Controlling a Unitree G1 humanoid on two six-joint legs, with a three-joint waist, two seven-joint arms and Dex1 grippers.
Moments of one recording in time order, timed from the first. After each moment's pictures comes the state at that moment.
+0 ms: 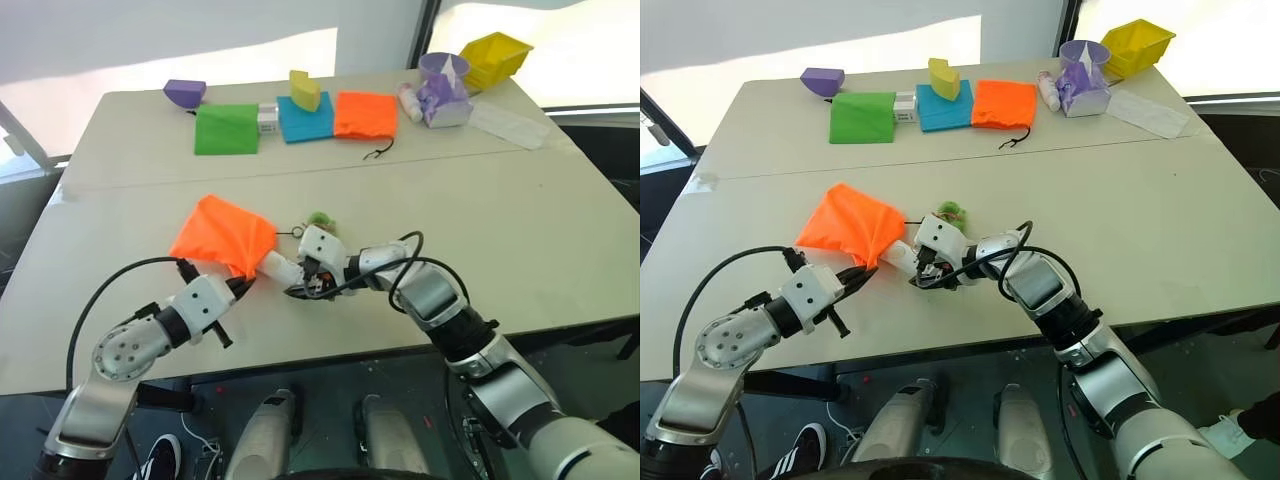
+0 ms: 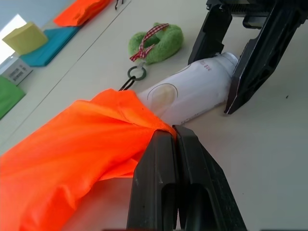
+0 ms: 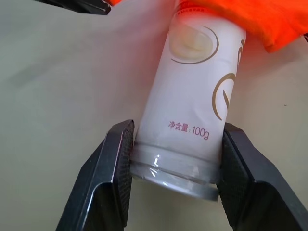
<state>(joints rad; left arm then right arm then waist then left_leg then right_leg) 0.12 0.63 0.02 -0.43 -0.05 0.09 -0.65 -0.69 -0.32 0.48 0.06 0.10 0.68 0.86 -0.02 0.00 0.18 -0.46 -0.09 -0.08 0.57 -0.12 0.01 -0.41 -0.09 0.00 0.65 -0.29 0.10</state>
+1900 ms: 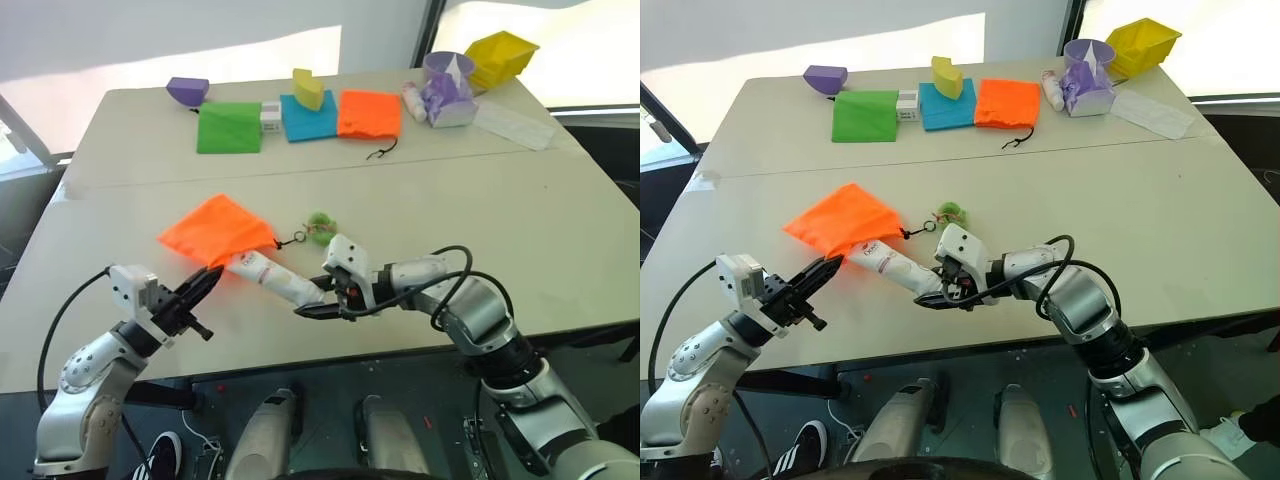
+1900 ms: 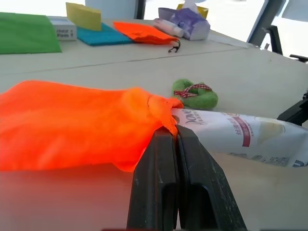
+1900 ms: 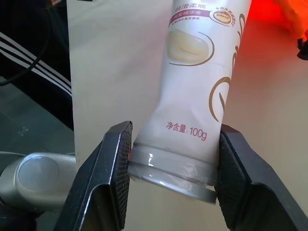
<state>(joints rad) 0.17 0.48 0.26 -0.33 -0.59 0.23 -0.70 -0.54 -0.42 0.39 -0.25 0.34 0.85 0.91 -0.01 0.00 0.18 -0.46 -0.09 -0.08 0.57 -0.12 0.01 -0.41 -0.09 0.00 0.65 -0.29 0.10</state>
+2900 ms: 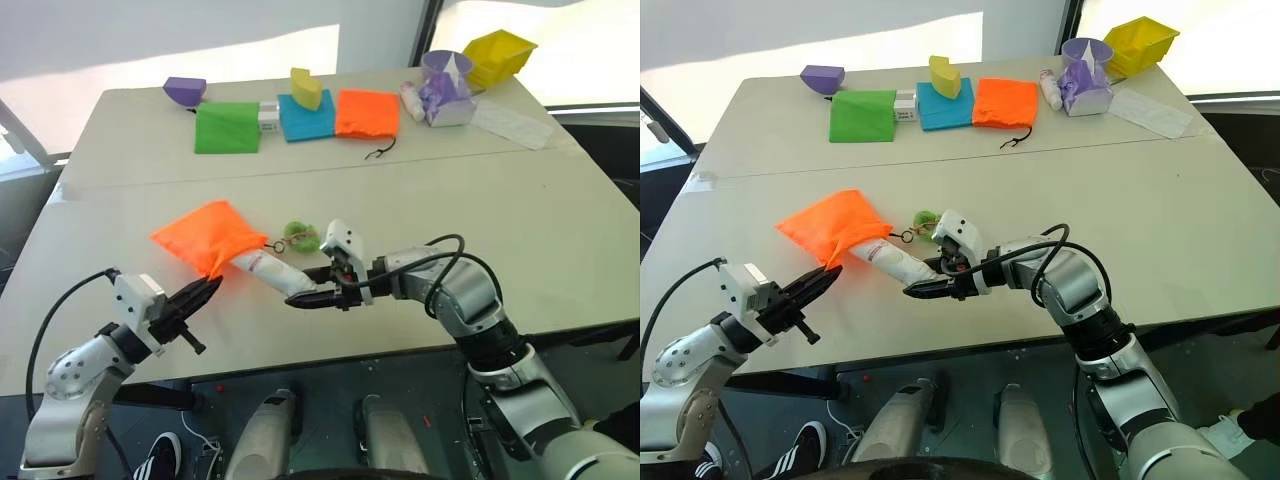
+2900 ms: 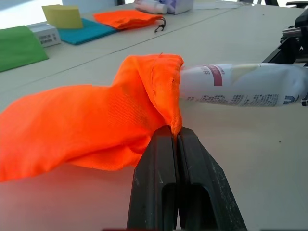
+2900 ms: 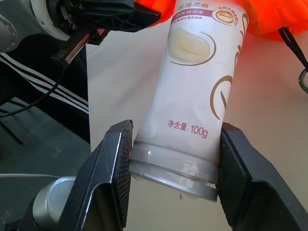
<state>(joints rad) 0.21 0.54 0.26 -0.33 -0.48 0.11 -0.78 -0.60 -0.34 0.38 -0.12 0.38 0.86 0.93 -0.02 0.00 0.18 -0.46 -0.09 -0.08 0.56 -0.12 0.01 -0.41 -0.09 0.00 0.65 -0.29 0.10</state>
